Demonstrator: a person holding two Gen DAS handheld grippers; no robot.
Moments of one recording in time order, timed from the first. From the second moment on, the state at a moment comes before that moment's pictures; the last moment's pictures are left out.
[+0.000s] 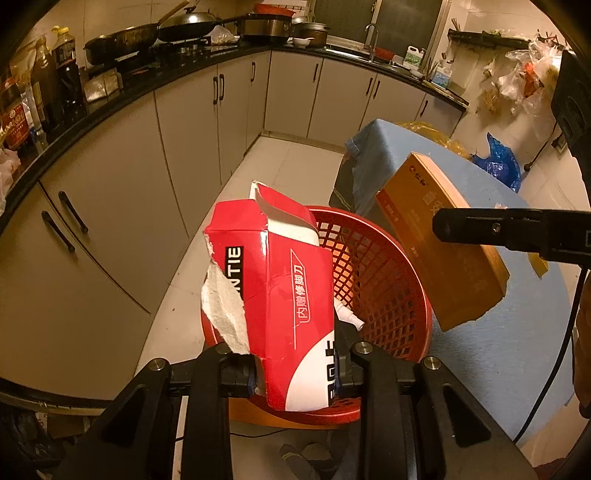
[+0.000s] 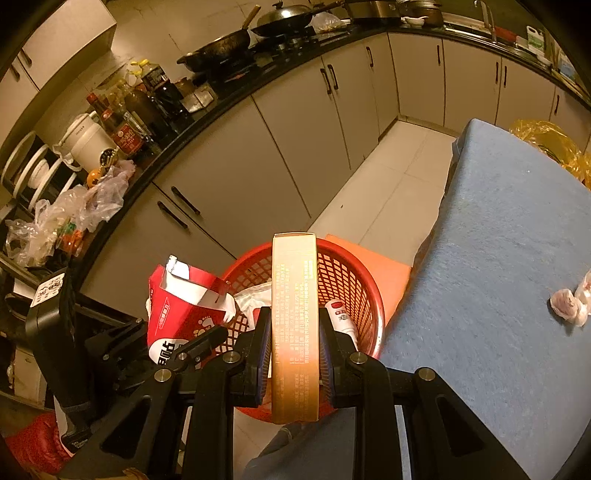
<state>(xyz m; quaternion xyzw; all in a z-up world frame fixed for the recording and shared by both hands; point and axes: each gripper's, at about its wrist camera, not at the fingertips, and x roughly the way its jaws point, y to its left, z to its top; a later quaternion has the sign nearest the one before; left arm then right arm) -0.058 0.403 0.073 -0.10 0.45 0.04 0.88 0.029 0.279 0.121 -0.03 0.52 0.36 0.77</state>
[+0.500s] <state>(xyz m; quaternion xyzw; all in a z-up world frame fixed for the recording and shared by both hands) -0.049 0.401 0.060 -0.11 0.46 0.04 0.88 0.039 0.289 0.102 -0.03 0.54 0.35 0.76</state>
